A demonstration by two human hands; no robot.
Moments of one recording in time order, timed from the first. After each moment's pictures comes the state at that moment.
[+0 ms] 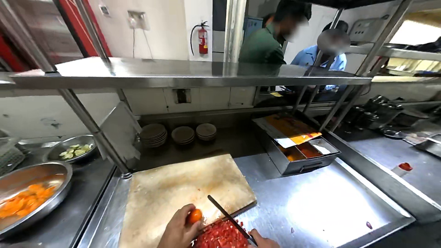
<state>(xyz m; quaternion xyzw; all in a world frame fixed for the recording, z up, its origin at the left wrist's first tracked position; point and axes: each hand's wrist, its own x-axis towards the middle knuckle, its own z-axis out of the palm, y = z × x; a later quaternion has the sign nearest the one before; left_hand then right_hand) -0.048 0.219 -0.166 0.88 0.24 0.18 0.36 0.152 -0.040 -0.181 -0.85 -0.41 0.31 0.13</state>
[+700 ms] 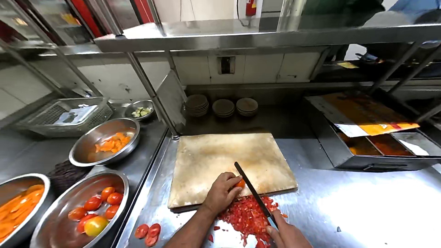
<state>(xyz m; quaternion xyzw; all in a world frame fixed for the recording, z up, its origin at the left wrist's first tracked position) -0.024 0.229 -0.205 0.89 0.18 0.27 0.33 0.114 -0.001 -0.127 -0.82 -0.42 0.38 0.11</state>
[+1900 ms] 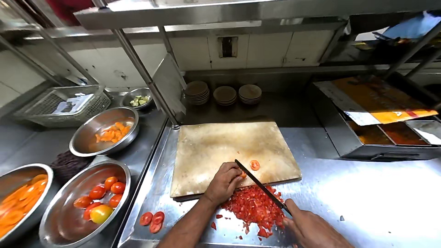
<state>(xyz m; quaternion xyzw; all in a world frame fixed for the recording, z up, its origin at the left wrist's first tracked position) -0.027 0.230 -0.209 0.88 0.13 0.32 0.32 0.142 0.002 -0.083 -0.79 -0.46 0.41 -0.02</state>
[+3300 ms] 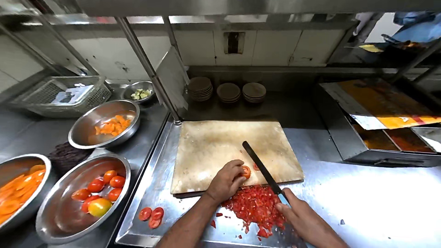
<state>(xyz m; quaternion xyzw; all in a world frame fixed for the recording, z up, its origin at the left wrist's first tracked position) -0.023 0.226 -0.211 0.88 0.13 0.30 0.35 0.158 0.017 -0.119 -0.79 -0.40 0.44 0.13</state>
